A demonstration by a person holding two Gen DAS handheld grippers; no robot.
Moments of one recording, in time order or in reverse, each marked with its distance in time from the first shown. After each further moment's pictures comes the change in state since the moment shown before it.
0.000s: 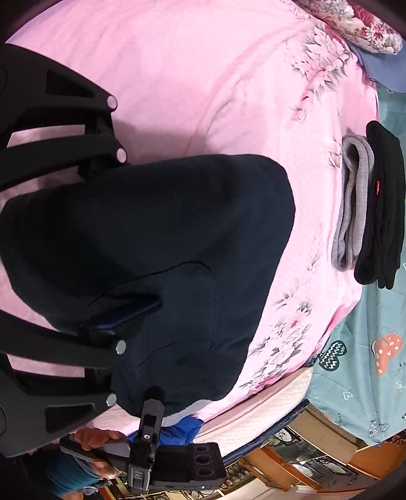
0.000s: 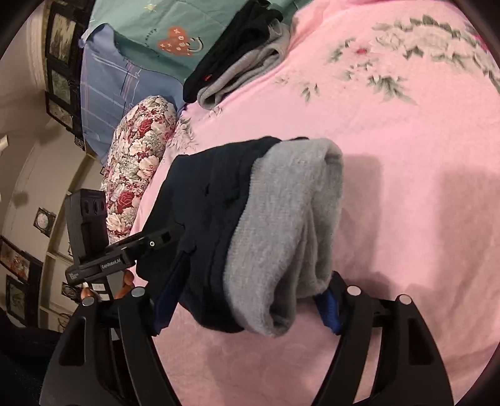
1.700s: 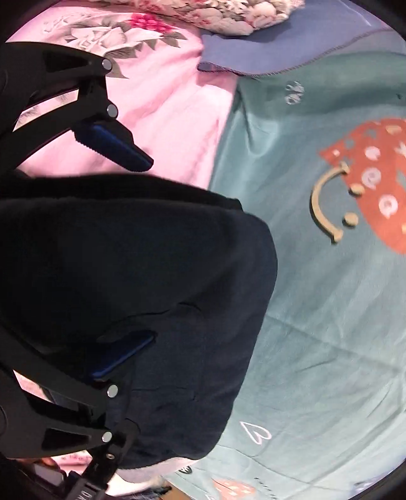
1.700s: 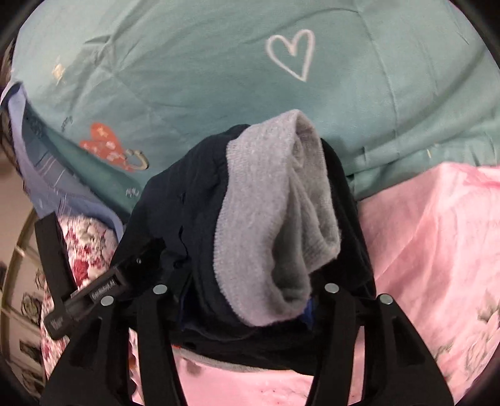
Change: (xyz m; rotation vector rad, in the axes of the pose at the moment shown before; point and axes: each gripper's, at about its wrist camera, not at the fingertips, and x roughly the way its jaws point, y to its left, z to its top) left arm 0.061 0.118 0.354 -0.158 -0.239 0.278; right arm 0.124 0.060 0.369 -0.053 -0.225 -0.260
